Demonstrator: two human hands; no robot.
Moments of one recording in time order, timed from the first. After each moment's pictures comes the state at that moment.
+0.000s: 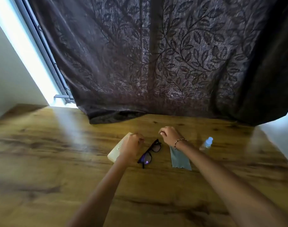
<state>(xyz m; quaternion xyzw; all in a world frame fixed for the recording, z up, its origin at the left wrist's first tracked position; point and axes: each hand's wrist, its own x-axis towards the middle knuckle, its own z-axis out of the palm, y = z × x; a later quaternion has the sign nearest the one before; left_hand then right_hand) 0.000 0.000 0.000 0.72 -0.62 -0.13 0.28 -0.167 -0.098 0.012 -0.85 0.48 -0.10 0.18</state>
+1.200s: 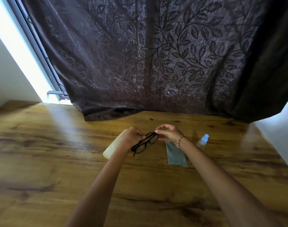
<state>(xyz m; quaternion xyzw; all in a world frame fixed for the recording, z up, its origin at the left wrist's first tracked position) -0.004 -0.026 0.019 0.76 -0.53 -0.30 0.22 -0.180 -0.095 0.014 -0.53 0.50 -0.25 0.64</state>
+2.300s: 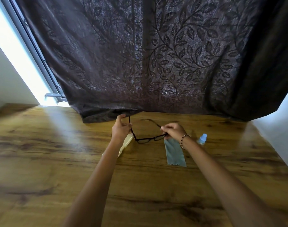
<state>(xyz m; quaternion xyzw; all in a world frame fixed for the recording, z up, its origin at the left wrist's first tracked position) 0.021 -0.032 0.026 0.70 -0.32 -0.37 0.52 -0.195 -0.104 0.017 -0.60 0.56 -0.25 0.51</state>
